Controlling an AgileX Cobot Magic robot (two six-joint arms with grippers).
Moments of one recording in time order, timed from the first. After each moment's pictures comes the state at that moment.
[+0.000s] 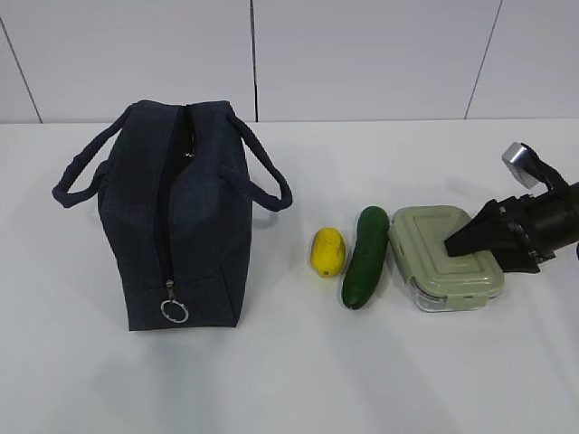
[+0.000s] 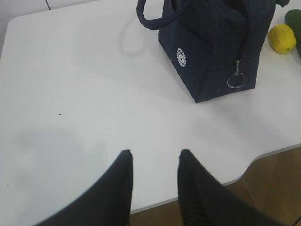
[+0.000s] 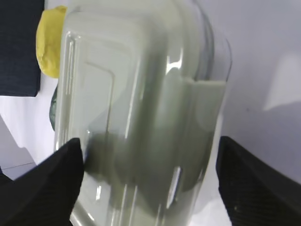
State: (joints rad) left arm -0.02 0.01 -0.52 -0.16 1.12 0.19; right arm -0.26 2.21 -1.32 0.98 1.18 -1.09
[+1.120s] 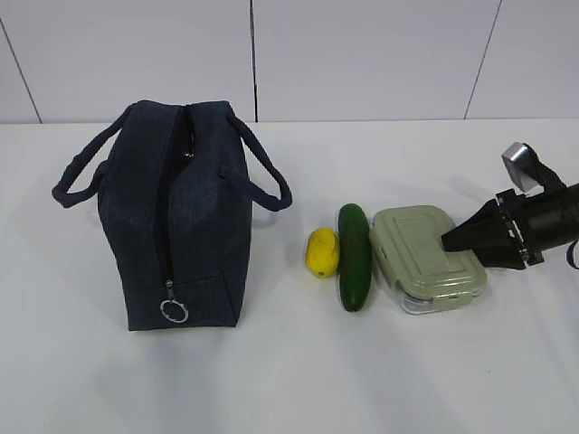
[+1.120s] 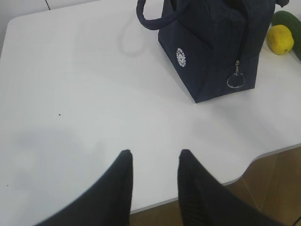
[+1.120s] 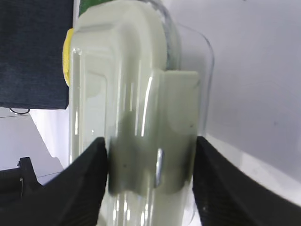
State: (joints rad) left arm -0.02 0.01 -0.52 -0.16 1.12 0.19; right arm -0.27 2.25 -1.33 1.07 1.23 -1.09
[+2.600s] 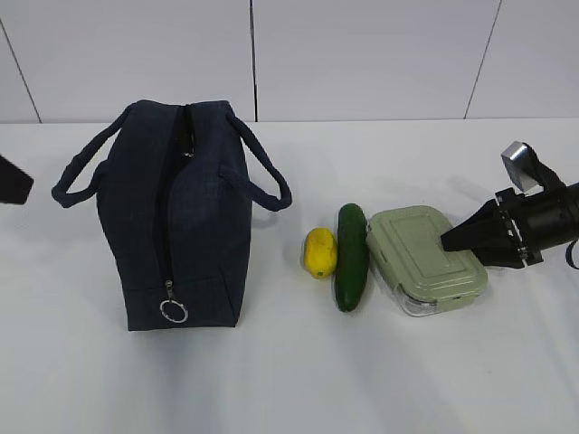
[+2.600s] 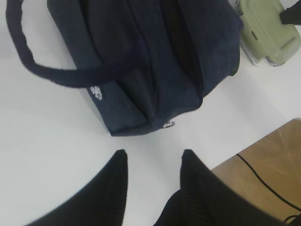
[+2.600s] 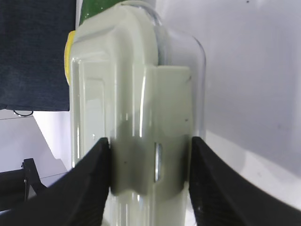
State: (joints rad) left arm -0.02 1.22 -0.96 -0.60 0.99 0.46; right arm -0.27 2.25 -1.33 1.08 1.23 -1.09
